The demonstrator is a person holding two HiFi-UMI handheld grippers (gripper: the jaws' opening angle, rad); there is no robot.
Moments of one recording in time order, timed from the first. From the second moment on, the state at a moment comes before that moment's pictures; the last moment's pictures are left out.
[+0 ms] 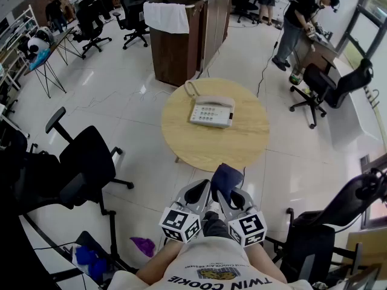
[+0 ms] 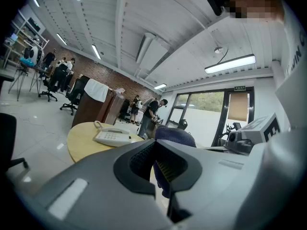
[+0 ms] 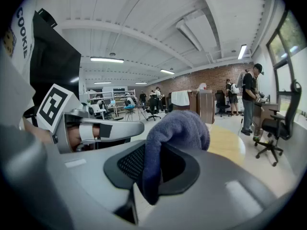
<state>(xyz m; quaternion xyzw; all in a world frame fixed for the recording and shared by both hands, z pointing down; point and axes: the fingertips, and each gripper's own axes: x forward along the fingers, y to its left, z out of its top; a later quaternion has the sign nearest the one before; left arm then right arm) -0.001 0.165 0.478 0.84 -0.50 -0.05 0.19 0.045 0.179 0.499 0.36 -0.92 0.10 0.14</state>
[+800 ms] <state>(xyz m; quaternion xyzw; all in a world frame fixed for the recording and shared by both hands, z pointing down) -0.005 0.008 0.472 0.81 -0.57 -0.02 0.16 0.045 0.015 0.491 0.32 -0.93 0.10 0.12</state>
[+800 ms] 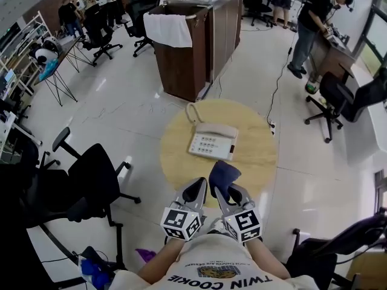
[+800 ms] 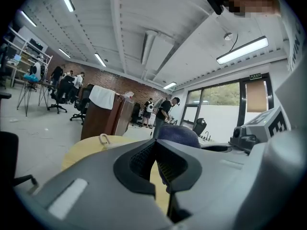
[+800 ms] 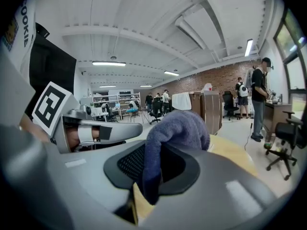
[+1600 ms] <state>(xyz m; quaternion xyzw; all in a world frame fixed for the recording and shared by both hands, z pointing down) -0.051 -0.037 0.486 0.81 -0.56 -0.01 0.17 -0.045 -0.073 0.533 0.29 -0.93 0.17 0.16</state>
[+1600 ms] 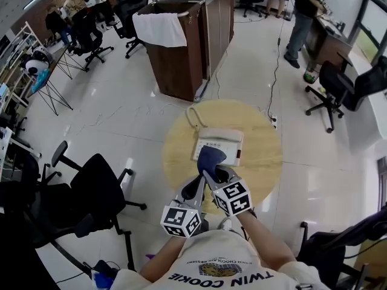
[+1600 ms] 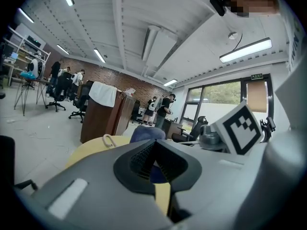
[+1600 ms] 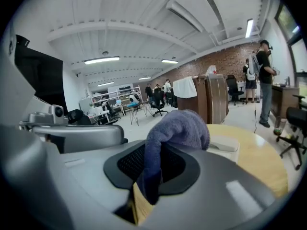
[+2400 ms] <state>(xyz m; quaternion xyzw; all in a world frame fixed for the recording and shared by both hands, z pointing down) -0.129 -0.082 0.490 0.82 -0.55 0.00 0.16 -0.130 -0.164 0.623 0.28 -0.87 0.30 0.29</state>
